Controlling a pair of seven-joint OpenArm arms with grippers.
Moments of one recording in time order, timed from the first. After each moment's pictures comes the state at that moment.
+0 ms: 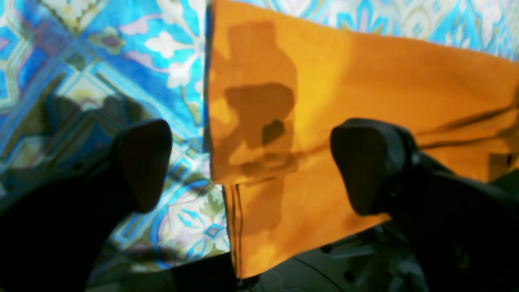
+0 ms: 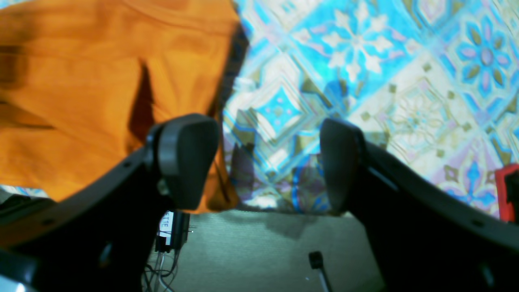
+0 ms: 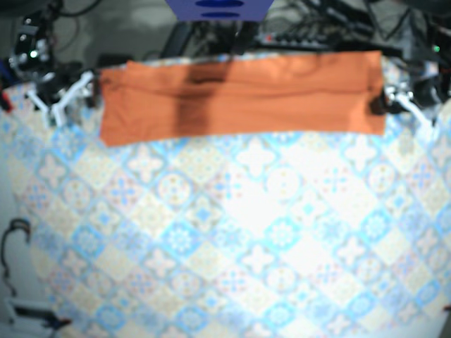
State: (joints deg) left arm 21.1 -41.1 -15.9 71.2 -61.2 -29.3 49.9; right arm -30.5 17.3 25.2 102.2 19.7 28.3 -40.6
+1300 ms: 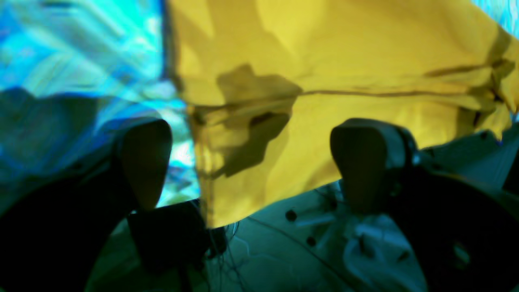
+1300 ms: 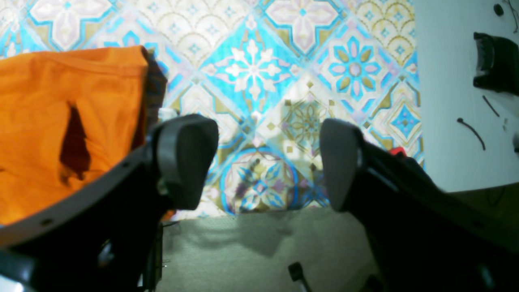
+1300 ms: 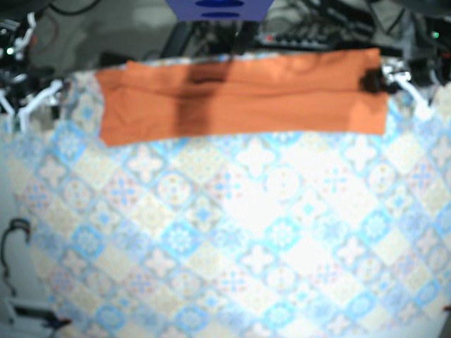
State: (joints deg) left arm 26.7 -39.7 -19.9 71.0 -68.6 -32.1 57.0; right arm -30.7 17.0 37.4 106.1 19.9 28.3 -40.5
